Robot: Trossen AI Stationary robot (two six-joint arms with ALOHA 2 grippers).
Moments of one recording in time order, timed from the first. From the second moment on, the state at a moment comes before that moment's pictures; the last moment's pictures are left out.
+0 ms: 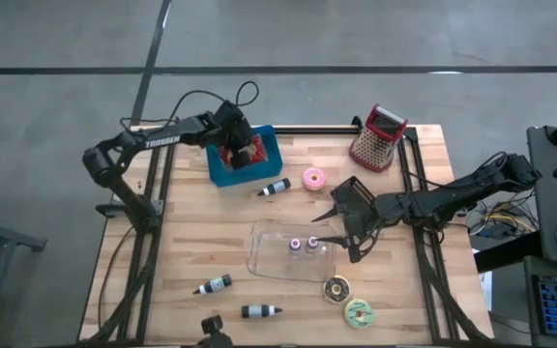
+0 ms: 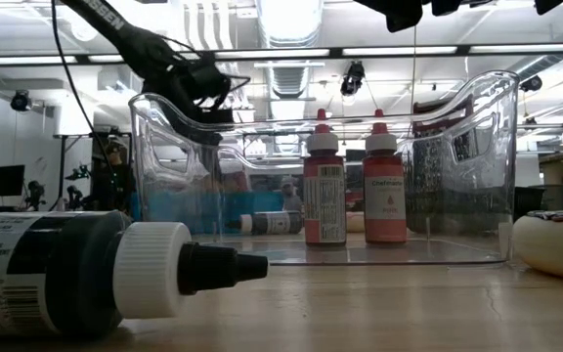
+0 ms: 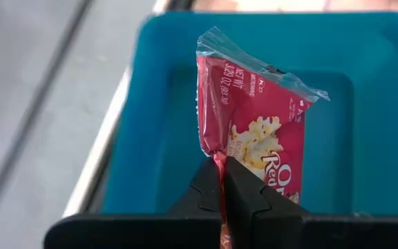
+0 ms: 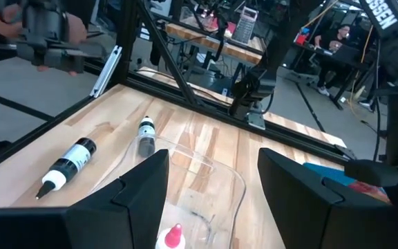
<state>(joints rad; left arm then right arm) 0.70 1.65 1.10 -0.44 0.02 0.39 0.27 1.15 0.63 0.35 0.11 -0.24</state>
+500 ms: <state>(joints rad) 0.77 1.81 1.17 -0.54 0.15 0.41 0.27 1.15 0.63 0.35 0.10 -0.23</state>
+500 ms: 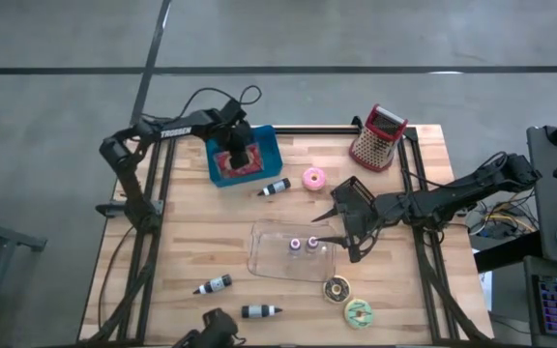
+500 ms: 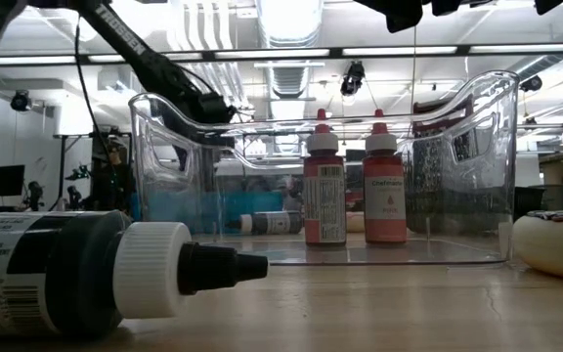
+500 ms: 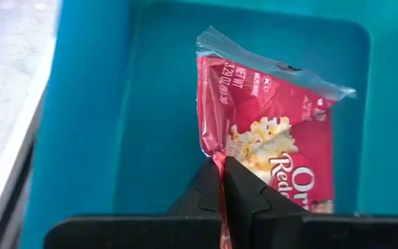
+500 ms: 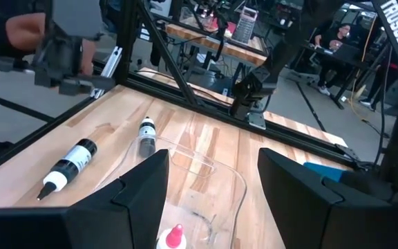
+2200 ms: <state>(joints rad) 0.78 1.88 1.18 -0.54 0.15 0.43 0.27 1.15 0.63 0.35 0.10 -0.23</state>
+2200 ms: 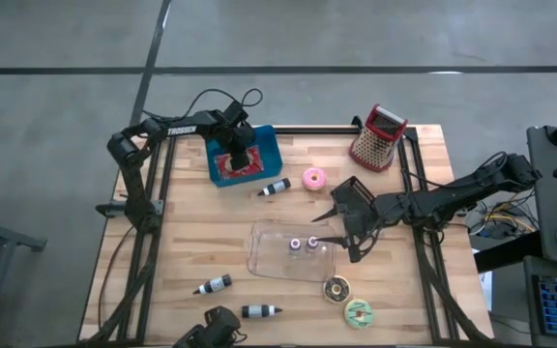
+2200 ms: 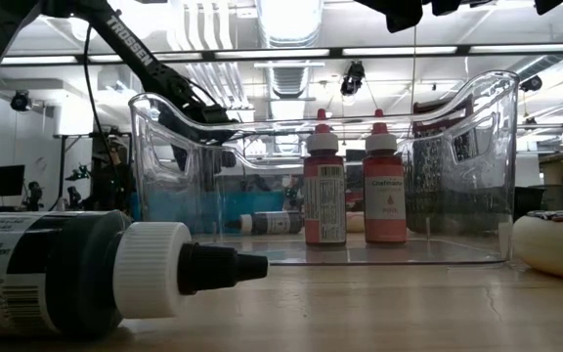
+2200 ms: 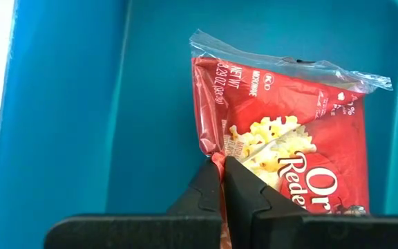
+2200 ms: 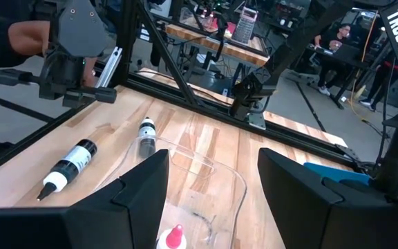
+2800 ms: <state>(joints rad) 0.78 1.88 1.22 -0.54 0.15 0.39 0.27 1.15 0.63 0.35 0.10 -0.22</state>
